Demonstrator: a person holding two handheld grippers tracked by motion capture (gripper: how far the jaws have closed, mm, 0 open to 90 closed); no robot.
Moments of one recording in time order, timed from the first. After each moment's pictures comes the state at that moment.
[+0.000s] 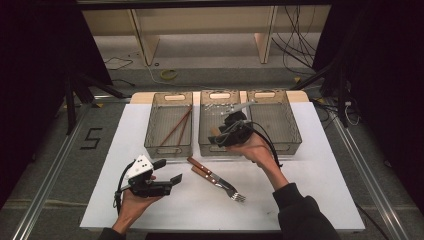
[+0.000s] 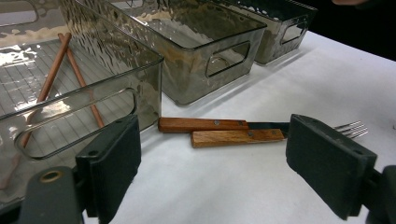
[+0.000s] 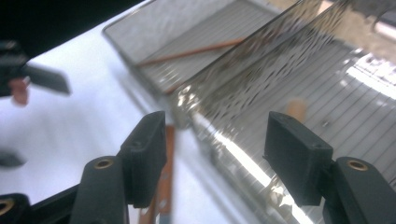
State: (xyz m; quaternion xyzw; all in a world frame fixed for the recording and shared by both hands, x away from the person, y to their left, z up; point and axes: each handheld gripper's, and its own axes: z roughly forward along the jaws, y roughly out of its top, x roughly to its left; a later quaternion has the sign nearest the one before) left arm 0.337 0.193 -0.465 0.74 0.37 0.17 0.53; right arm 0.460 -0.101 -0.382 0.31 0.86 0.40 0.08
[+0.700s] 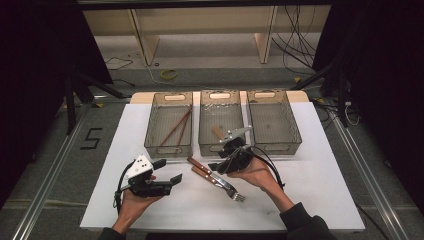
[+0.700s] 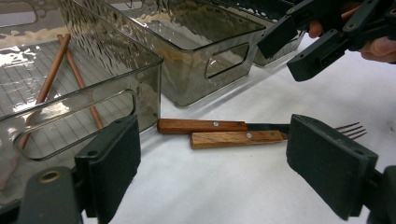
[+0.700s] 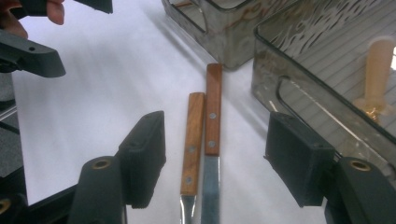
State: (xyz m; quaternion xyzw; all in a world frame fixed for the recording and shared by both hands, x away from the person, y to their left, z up) left arm 0.337 0.193 -0.465 0.74 0.37 0.17 0.54; right arm 0.413 -0.102 -0.422 0.28 0.88 0.37 0.04
